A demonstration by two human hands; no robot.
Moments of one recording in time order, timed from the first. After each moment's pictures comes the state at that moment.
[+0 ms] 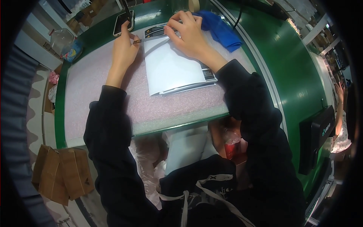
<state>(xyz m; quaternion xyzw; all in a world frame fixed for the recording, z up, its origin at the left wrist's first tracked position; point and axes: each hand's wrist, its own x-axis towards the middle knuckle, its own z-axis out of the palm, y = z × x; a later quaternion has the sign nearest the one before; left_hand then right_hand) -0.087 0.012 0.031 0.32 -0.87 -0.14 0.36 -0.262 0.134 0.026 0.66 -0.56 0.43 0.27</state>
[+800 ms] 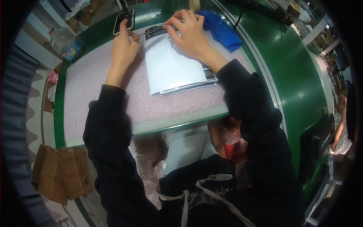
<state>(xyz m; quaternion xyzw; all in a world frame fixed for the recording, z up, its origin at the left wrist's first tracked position) -0.088 0.017 0.035 0.33 -0.86 -0.16 0.37 -0.267 0.130 0.022 0.66 -0.55 0.41 0.31</state>
